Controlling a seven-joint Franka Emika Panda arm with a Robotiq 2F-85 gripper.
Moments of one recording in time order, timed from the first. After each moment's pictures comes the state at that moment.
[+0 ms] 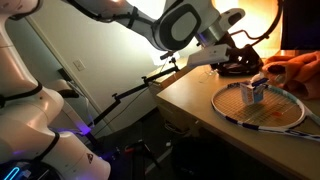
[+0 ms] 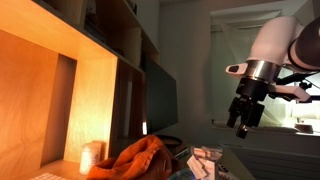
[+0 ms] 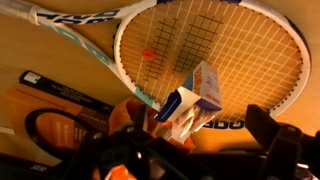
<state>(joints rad) -0.04 0.28 0.05 -2.14 -0.13 2.81 -0.38</state>
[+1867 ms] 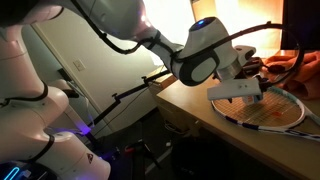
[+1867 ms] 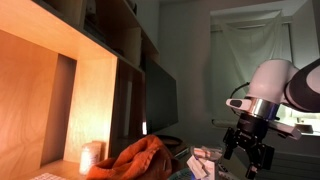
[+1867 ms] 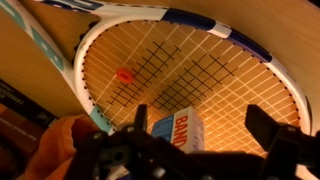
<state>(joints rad) -0.32 0.53 0.29 -2.10 -0.15 2.95 -0.83</state>
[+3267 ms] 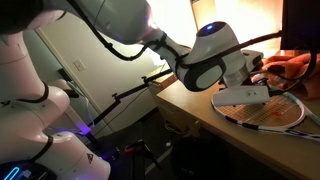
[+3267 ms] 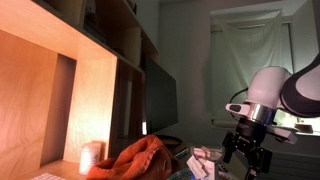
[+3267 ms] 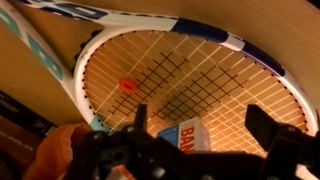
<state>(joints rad) -0.39 0.59 0.33 -2.06 -0.12 2.95 -0.92</state>
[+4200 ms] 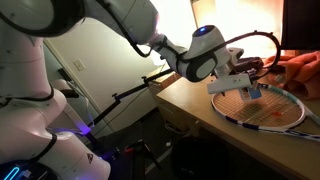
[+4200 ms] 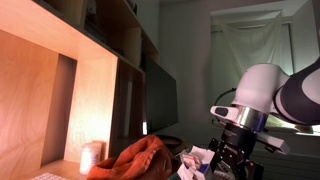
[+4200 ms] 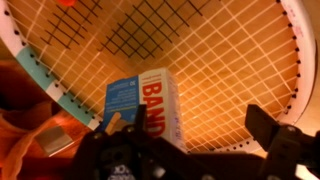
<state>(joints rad) -0.18 0.67 0.29 -1.95 -0.12 2.94 -0.86</state>
